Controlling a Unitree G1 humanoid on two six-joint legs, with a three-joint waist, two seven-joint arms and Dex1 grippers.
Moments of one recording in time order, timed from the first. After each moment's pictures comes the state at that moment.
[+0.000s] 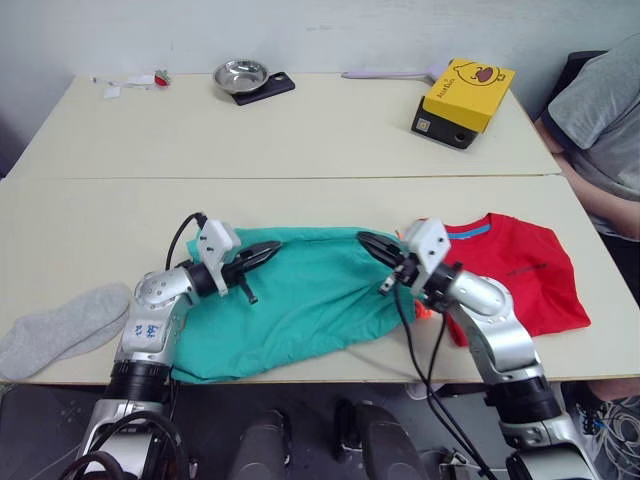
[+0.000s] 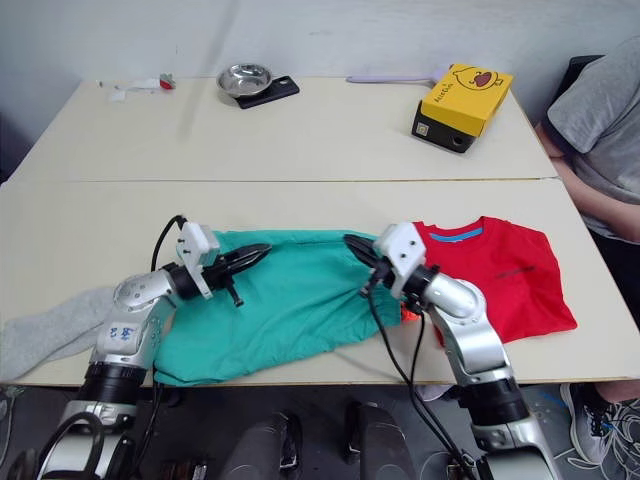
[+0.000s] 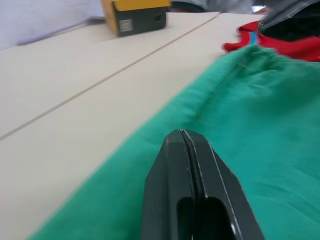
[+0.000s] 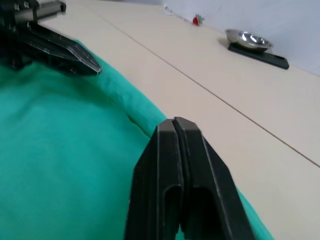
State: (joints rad) left arm -0.47 0.44 0.02 0.25 -0.24 0.03 -0.74; right arm -0.41 -0.34 0.17 -0.01 0.13 0.10 0.61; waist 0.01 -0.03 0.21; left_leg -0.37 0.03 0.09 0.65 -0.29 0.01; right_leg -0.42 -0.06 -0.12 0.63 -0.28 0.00
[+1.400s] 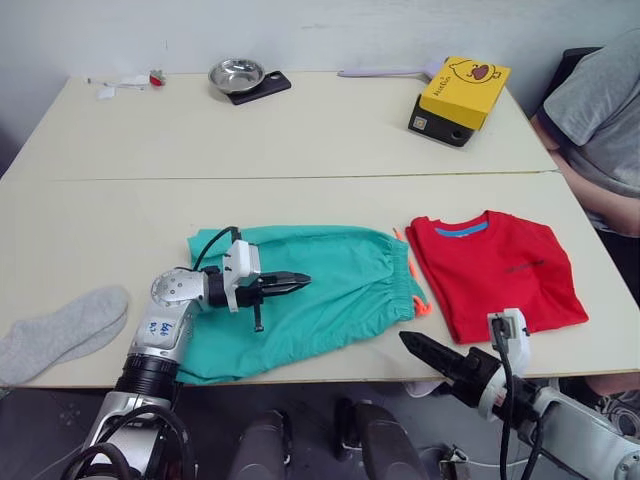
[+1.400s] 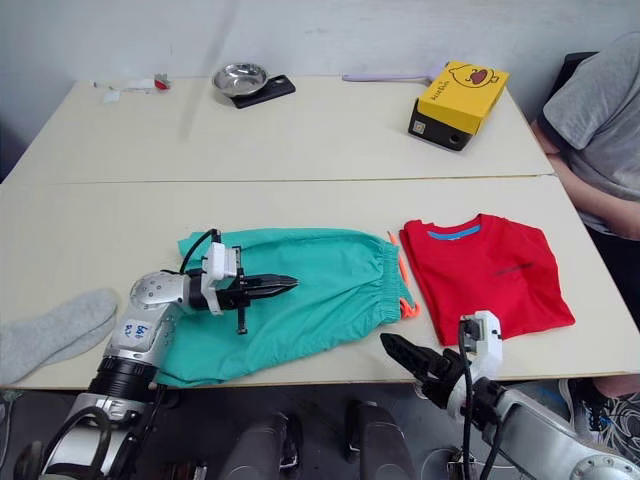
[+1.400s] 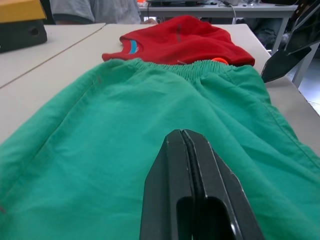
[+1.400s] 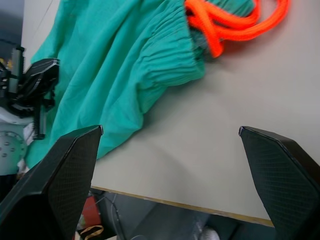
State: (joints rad) left arm -0.43 0.45 -0.06 0.27 -0.32 -0.05 -1.16; right arm 0.33 -0.60 -0.19 -0.70 1.76 0.78 -0.33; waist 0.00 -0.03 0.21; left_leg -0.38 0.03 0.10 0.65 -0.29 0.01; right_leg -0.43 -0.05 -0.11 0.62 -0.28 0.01
